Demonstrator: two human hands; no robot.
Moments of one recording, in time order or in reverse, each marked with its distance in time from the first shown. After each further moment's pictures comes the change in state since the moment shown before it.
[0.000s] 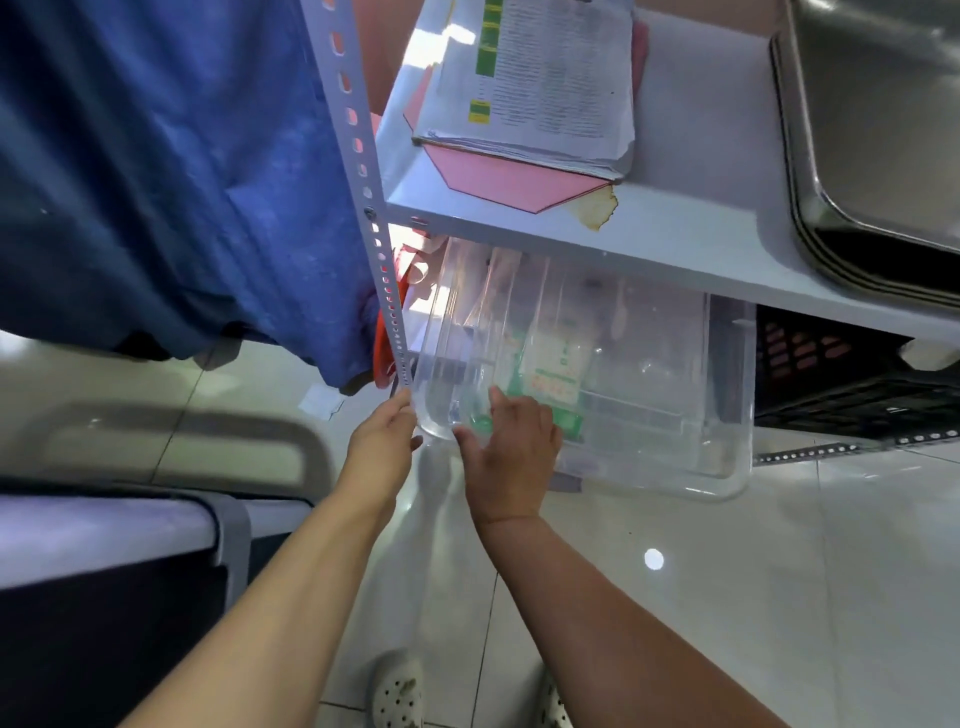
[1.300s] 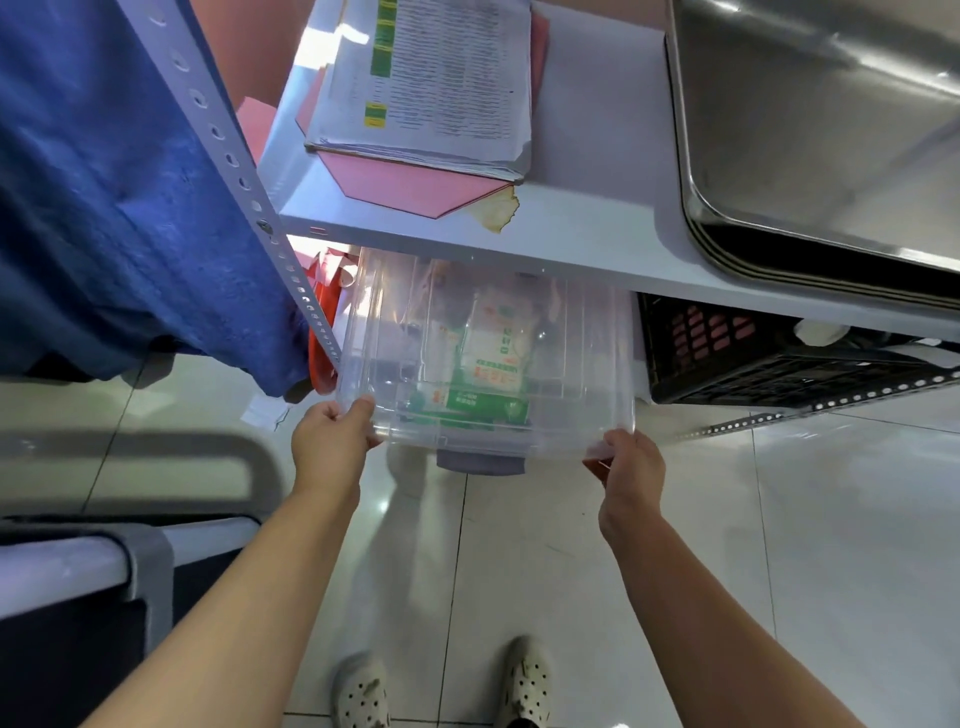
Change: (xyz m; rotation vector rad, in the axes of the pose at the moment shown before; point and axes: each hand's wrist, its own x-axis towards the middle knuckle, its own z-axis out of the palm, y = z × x) left_hand -0.005 0.025 0.052 -0.058 0.281 -0.086; right_hand 0.022 0.167 -0.077 0.958 0.120 1.076
